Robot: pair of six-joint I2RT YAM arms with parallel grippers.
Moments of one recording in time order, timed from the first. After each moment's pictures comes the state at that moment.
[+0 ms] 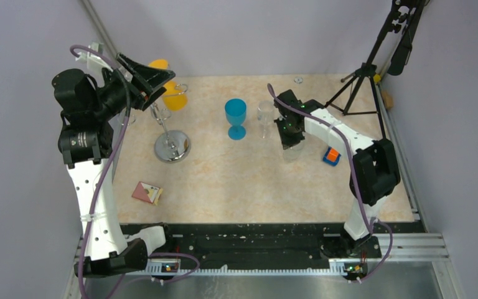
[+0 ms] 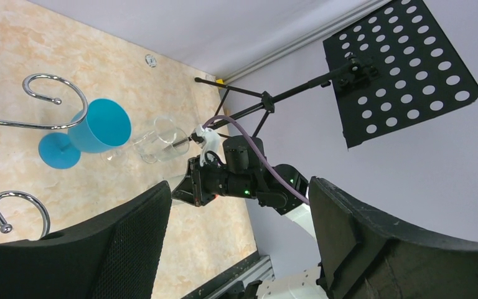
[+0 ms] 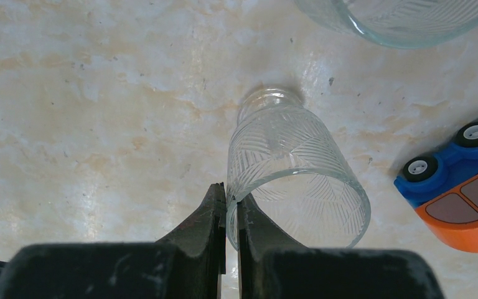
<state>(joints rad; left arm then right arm) 0.18 1.15 1.69 -0.62 0.77 -0.92 0.54 1.78 1.50 -0.89 0.09 0.26</state>
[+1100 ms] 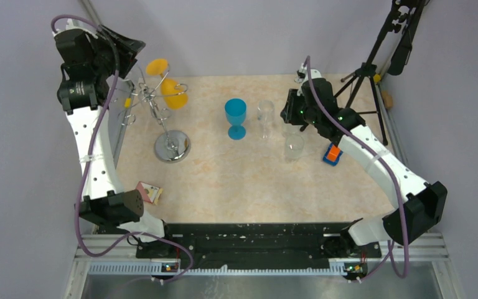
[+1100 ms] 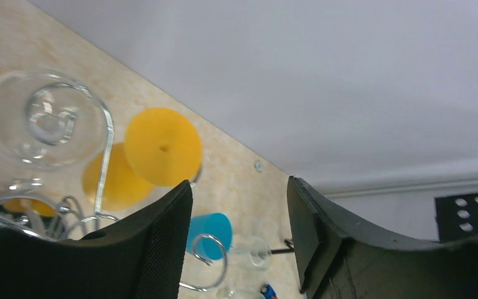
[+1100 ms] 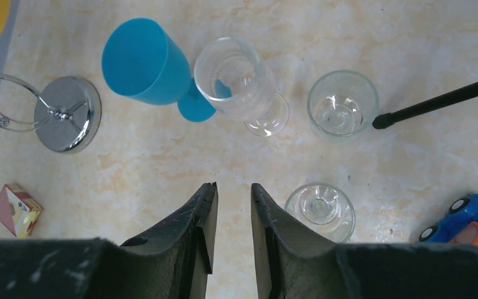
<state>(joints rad) 0.22 1.53 2.05 -0.71 0.35 -0.85 0.54 1.39 1.40 -0.56 0.10 0.39</state>
